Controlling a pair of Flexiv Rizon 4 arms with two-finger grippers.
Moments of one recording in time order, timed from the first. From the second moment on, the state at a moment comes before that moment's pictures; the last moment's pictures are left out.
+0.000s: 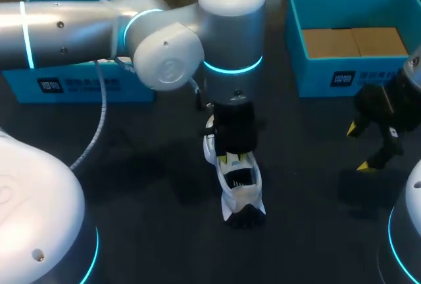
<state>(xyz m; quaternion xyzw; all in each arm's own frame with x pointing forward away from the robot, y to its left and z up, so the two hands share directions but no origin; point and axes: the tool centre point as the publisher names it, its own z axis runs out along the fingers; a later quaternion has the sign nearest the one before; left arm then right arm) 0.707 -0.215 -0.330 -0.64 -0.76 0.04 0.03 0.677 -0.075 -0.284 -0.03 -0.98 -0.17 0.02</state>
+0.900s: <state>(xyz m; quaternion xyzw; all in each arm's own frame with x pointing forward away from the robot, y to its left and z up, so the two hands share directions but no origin) 0.695 -0.187 -0.256 -0.51 -0.86 0.05 0.05 0.677 -0.075 -0.284 -0.03 -0.98 -0.17 0.02</state>
